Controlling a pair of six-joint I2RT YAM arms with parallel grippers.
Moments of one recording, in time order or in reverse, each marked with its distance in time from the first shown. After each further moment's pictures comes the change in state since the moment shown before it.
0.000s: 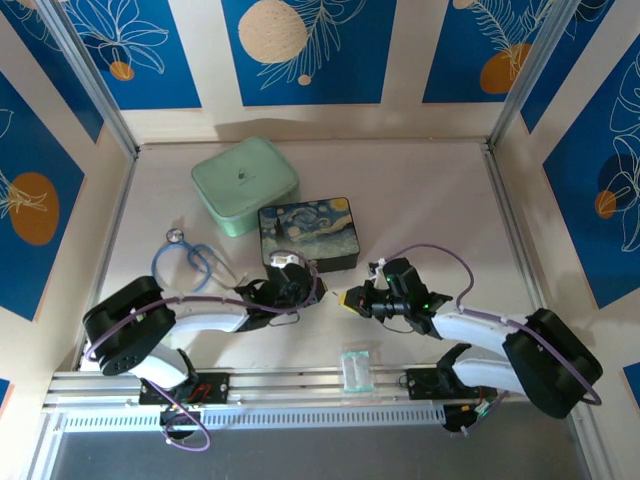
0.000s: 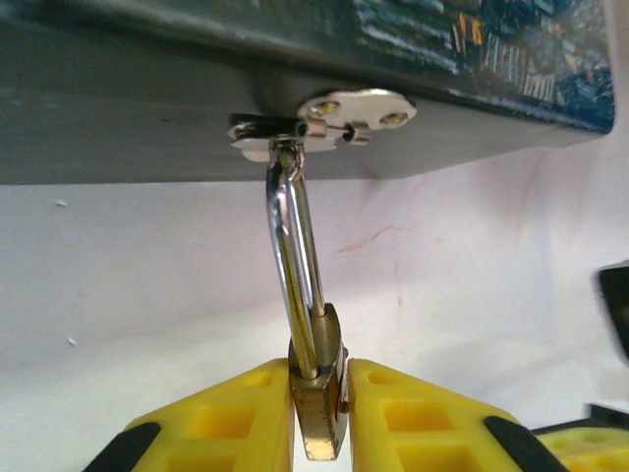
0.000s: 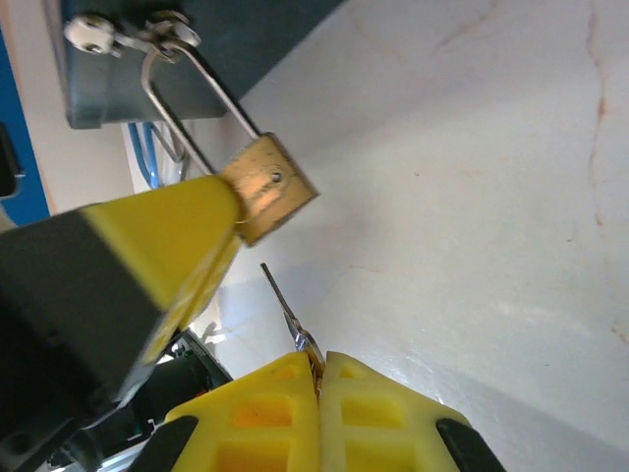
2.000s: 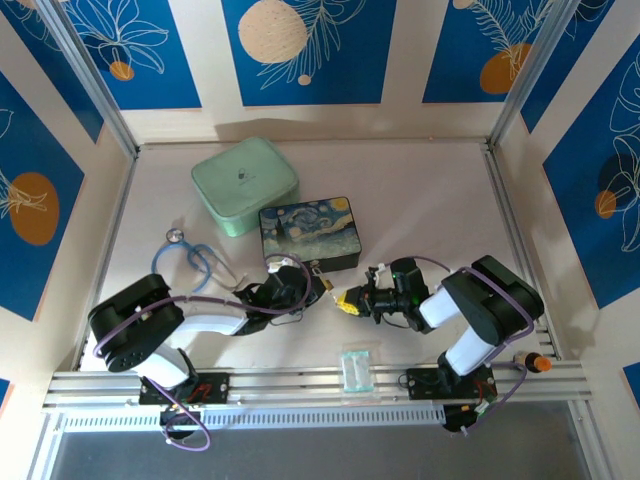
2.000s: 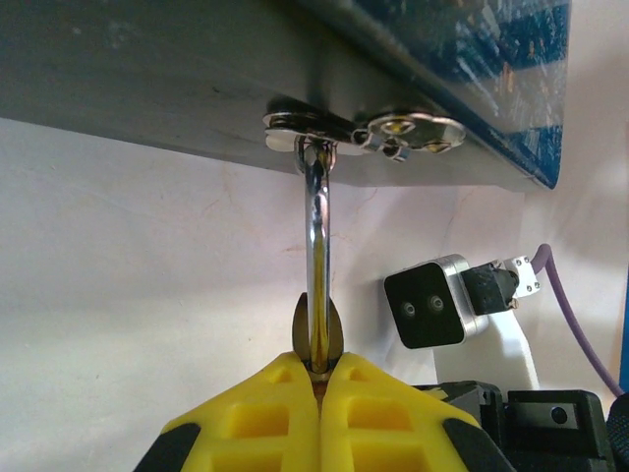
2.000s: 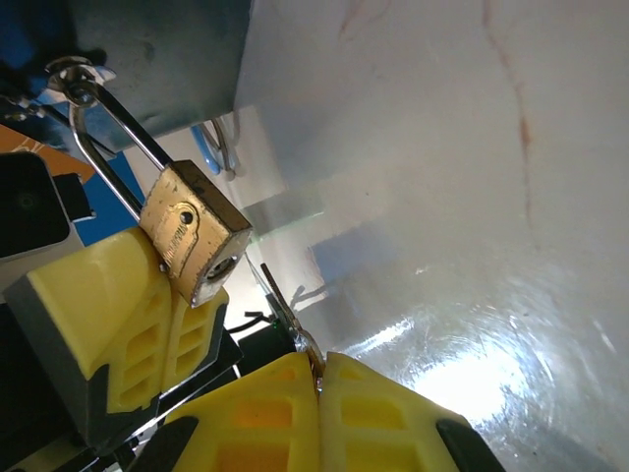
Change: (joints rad) left arm 0.008 0.034 -0.066 0.211 0.047 -0.243; right arm -0.163 0.436 -0.076 0.605 -0.329 0.228
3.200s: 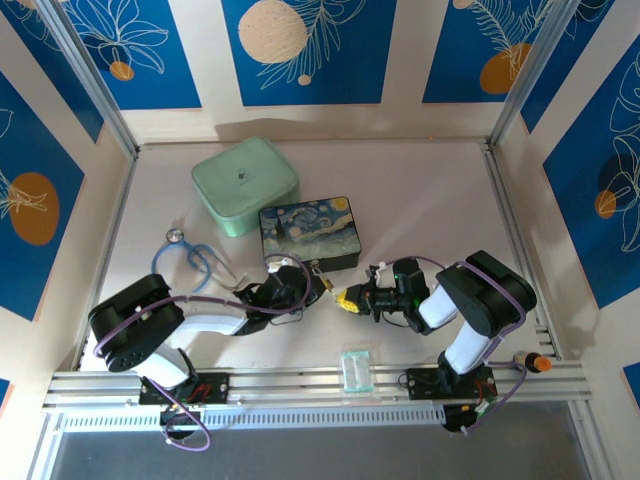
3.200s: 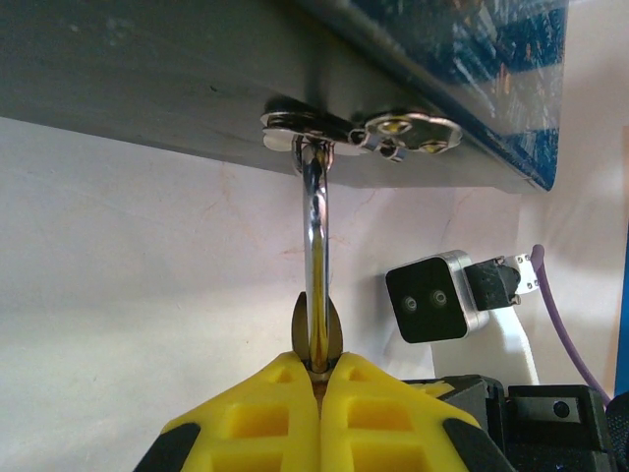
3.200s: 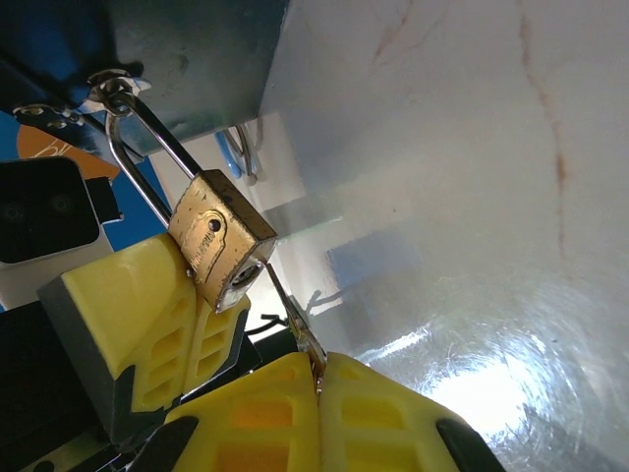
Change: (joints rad) left arm 0.000 0.001 -0.001 0.006 -0.001 -0.003; right arm -0.011 0.053 -0.016 0.132 -0.011 0.037
